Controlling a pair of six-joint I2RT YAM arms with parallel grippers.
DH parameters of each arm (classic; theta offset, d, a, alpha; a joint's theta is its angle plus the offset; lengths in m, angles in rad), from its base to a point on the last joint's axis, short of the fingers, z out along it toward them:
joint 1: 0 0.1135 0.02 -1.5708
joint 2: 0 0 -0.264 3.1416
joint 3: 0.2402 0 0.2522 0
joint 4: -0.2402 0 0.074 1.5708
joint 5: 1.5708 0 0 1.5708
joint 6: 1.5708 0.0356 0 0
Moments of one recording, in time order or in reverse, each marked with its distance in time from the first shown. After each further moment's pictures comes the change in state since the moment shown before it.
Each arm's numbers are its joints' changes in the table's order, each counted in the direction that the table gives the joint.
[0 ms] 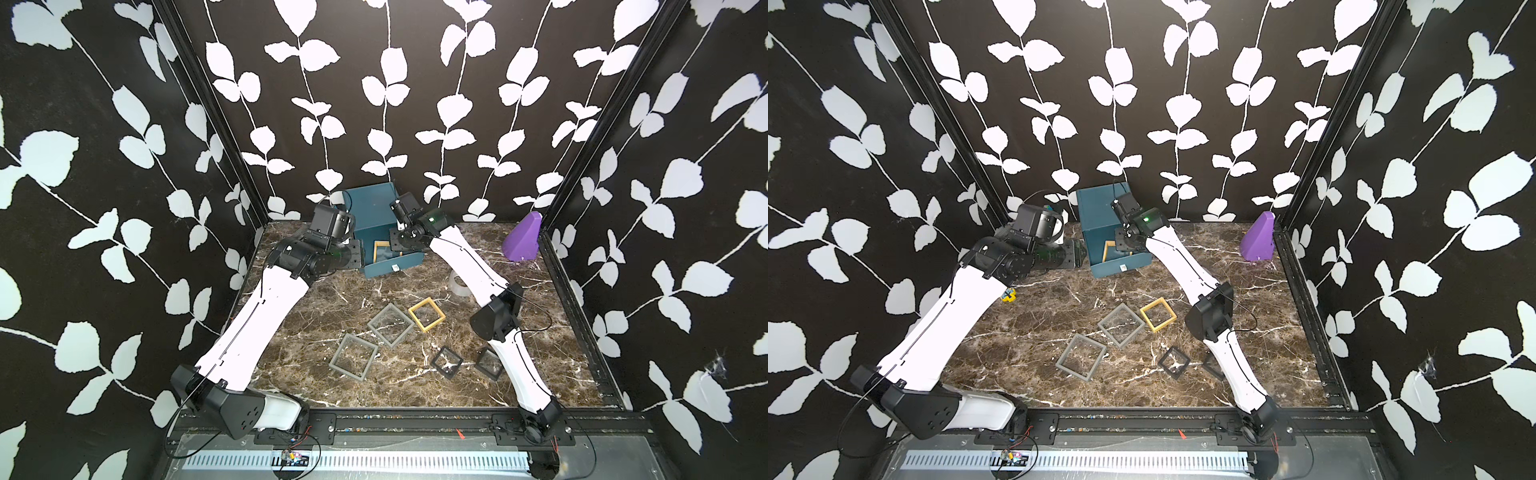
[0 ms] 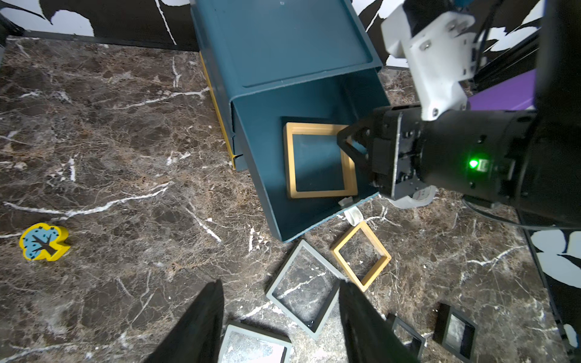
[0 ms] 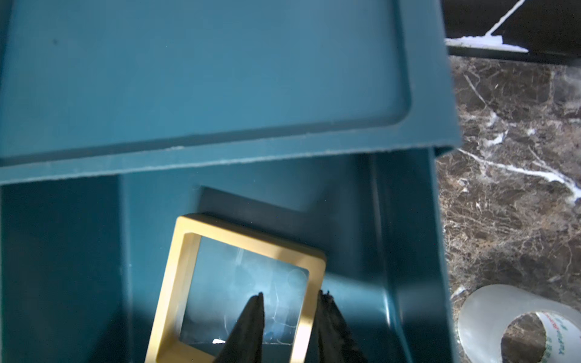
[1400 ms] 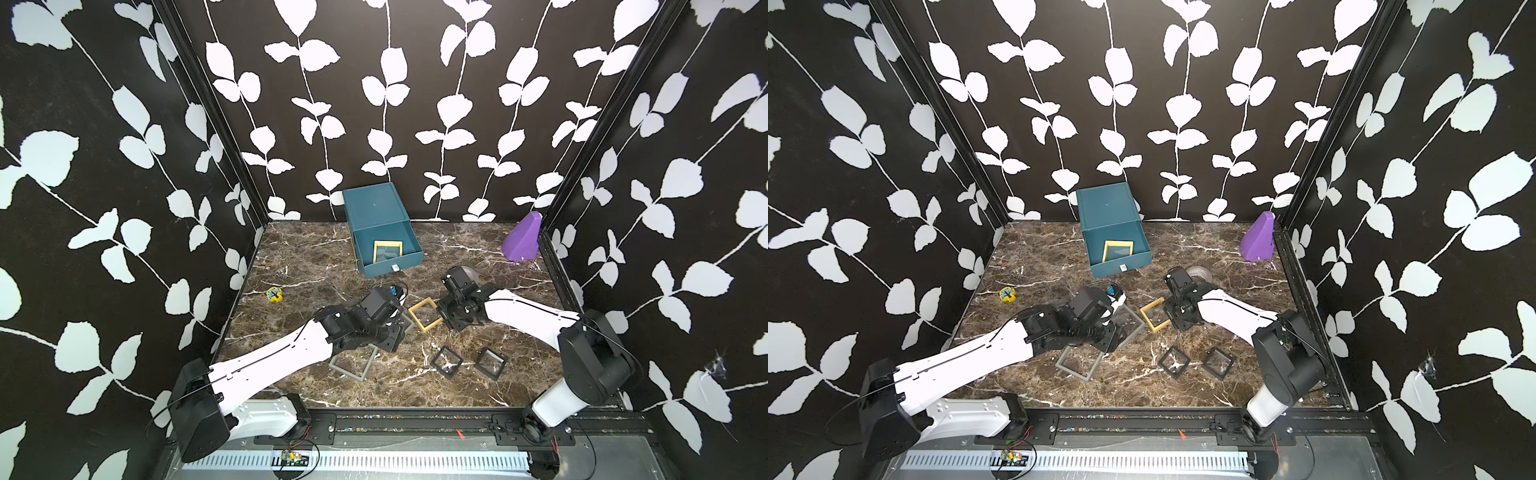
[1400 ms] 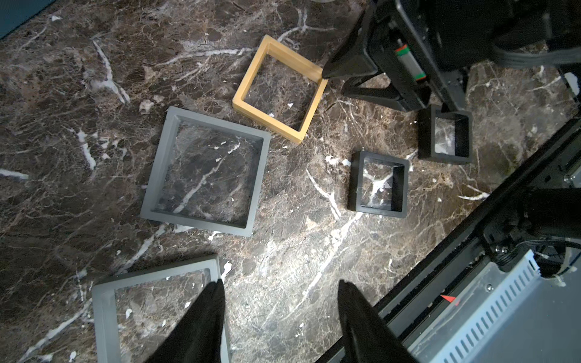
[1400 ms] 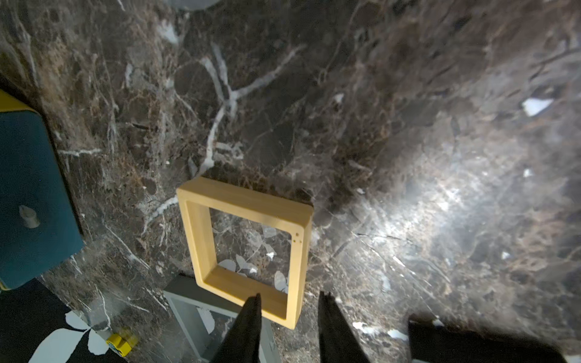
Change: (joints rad) left arm -0.473 -0.175 -0.622 0.276 0.045 -0.006; right arm -0.064 -0.805 -1.678 0.649 -0.154 1.108
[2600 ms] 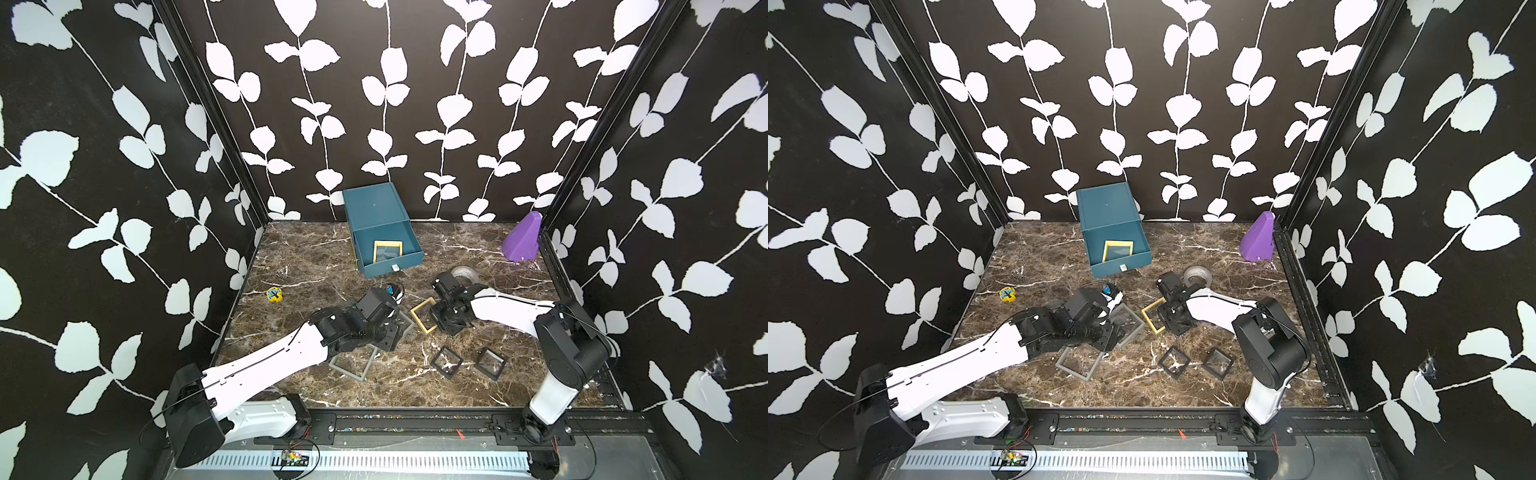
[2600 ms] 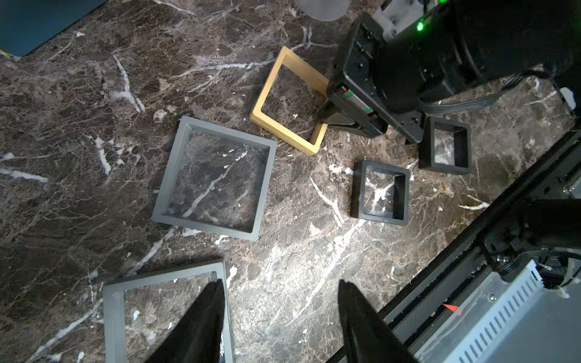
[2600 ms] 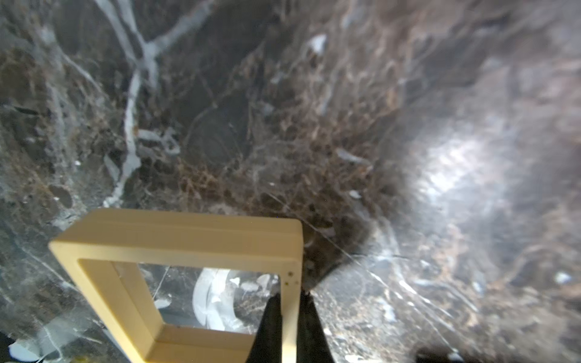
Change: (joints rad) left arm 0.000 -0.034 -0.016 0.015 -0.023 -0.004; right arm 0.027 0.117 0.048 -0.056 -0.008 0.013
